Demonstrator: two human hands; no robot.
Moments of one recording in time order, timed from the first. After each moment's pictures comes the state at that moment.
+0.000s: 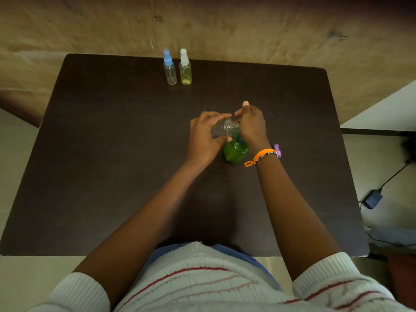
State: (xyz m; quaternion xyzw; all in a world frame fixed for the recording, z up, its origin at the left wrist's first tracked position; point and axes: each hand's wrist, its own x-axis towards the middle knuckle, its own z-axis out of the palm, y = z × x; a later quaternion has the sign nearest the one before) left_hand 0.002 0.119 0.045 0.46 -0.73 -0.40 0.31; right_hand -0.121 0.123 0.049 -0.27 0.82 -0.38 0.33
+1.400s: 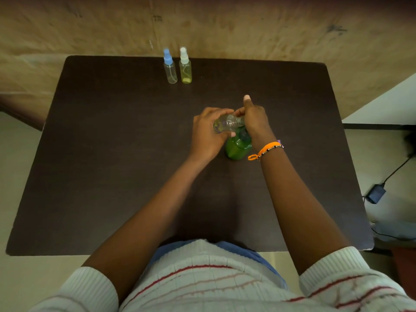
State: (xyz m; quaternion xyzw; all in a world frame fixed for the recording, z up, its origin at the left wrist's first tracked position) left_hand 0.000 0.117 0.047 0.45 -0.72 -0.42 0.31; right_hand -0.128 0.121 0.047 -0.25 0.79 -0.41 0.37
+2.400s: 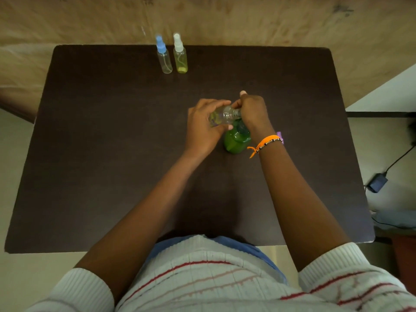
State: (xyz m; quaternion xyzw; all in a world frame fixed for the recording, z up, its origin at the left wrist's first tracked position) left_hand -0.003 0.113 0.039 0.45 -0.71 -0.44 0.32; right_hand -0.132 0.115 0.043 -0.23 0.80 -0.39 0.39
